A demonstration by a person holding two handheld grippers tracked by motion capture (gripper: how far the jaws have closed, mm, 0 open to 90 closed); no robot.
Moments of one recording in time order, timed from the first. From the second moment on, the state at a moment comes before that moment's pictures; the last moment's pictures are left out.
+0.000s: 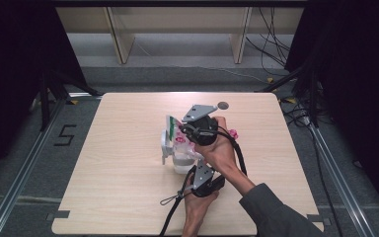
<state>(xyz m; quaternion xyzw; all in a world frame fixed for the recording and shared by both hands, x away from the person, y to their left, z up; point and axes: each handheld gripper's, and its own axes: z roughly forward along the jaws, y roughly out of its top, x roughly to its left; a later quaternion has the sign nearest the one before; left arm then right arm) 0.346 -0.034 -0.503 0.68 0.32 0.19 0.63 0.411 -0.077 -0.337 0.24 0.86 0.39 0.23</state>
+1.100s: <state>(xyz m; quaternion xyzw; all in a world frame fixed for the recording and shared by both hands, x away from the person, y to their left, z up) 0.346 -0.033 -0.501 0.67 0.32 0.19 0.64 0.411 -0.075 -0.335 0.24 0.86 0.39 0.23</state>
